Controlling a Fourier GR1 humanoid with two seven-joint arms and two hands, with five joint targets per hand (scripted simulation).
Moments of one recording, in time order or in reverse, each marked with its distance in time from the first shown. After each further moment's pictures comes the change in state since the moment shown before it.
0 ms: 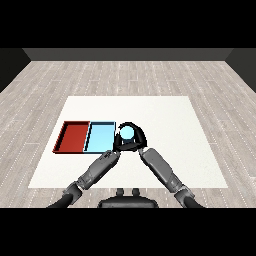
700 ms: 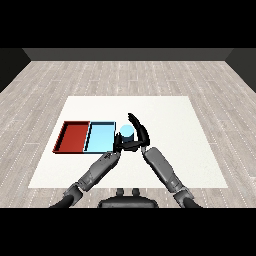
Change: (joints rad) left arm 0.021 -0.015 0.022 -0.008 -0.043 0.017 0.028; right arm 0.016 0.014 -0.084 0.001 0.074 0.031 0.016
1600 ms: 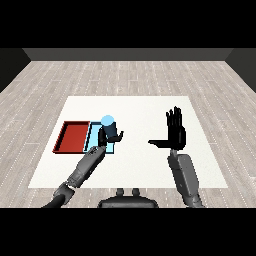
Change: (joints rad) left arm 0.006 0.129 0.182 0.036 -0.009 -0.047 -0.021; right arm 0.240 -0.123 -0.301 -0.396 -0.242 0.154 -0.005
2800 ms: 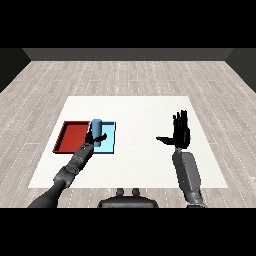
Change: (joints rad) left arm -0.268 0.038 0.176 0.830 -0.104 -0.063 0.204; right arm -0.012 -0.019 -0.131 0.196 -0.031 0.078 -0.074
